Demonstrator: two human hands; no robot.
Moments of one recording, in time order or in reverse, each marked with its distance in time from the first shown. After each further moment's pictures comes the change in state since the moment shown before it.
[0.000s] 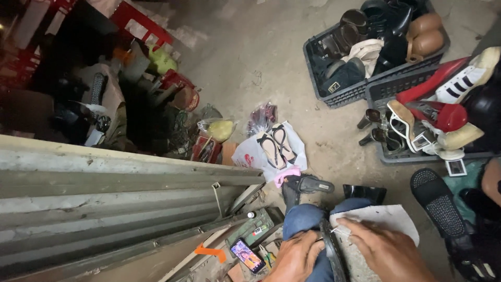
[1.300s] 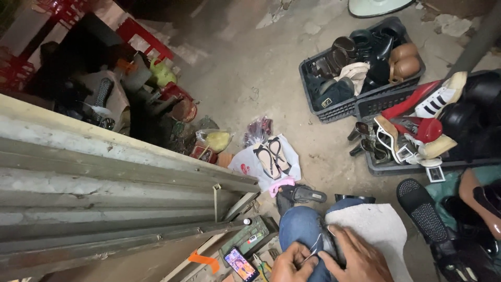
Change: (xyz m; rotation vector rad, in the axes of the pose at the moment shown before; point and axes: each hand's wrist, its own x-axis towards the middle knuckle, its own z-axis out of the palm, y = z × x) left_hand -0.046 0.013 0.006 -0.501 0.135 -0.581; right_hand -0.030 -0.067 0.031 0.092 0.010 0.258
